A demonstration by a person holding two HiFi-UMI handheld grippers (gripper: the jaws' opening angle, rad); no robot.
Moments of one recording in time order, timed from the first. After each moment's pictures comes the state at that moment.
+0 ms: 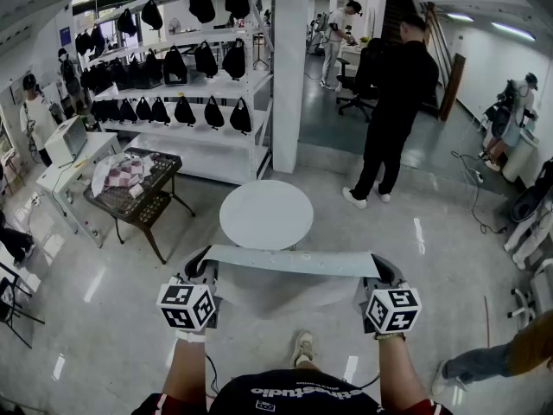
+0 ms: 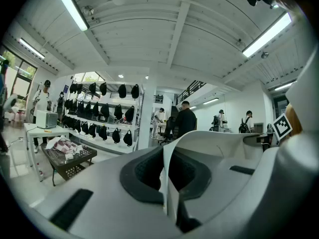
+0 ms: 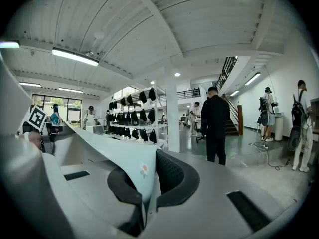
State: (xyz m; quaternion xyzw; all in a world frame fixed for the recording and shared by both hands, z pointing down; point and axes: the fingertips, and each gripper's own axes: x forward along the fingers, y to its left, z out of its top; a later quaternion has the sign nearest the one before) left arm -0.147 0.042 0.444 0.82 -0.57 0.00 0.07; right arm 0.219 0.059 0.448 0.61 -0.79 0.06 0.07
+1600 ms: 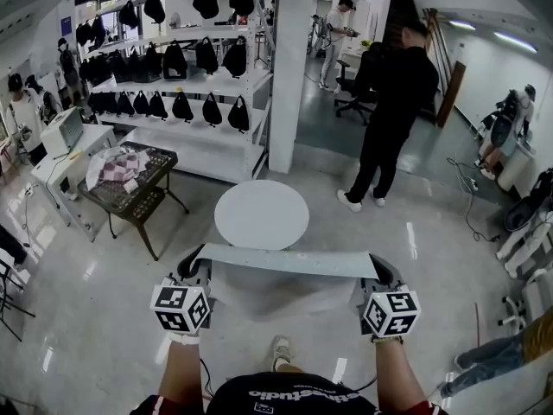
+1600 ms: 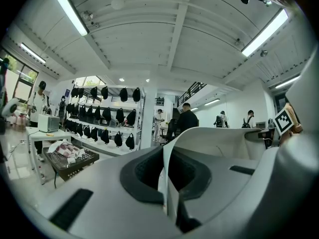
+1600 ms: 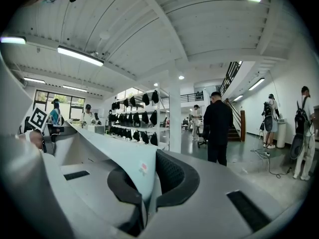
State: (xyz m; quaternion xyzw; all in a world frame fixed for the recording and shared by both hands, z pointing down) left arm -0.155 0.039 0.436 0.81 -0.58 -0.01 0.05; right arm 0.211 0.051 0.427 0.60 -0.80 0.04 0.08
